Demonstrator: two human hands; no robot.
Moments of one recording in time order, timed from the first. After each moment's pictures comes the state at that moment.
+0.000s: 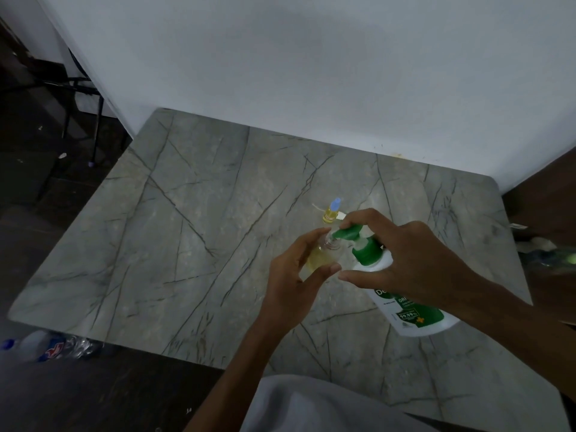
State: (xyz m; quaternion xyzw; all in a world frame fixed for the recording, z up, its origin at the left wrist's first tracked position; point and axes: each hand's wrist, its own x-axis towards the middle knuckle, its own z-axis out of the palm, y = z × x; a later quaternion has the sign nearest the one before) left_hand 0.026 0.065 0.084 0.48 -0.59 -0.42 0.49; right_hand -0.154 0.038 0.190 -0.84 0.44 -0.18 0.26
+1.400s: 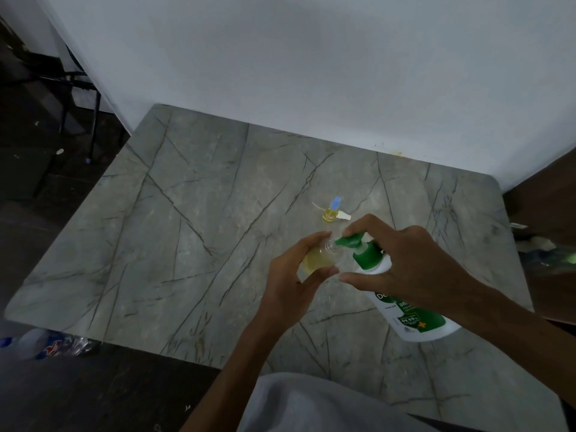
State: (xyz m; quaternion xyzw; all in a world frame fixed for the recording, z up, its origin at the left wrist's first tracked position) left_hand 0.029 0.059 0.073 0.51 -0.64 -0.36 0.45; right_hand -0.156 0.038 0.180 -0.84 0.46 -0.16 0.24
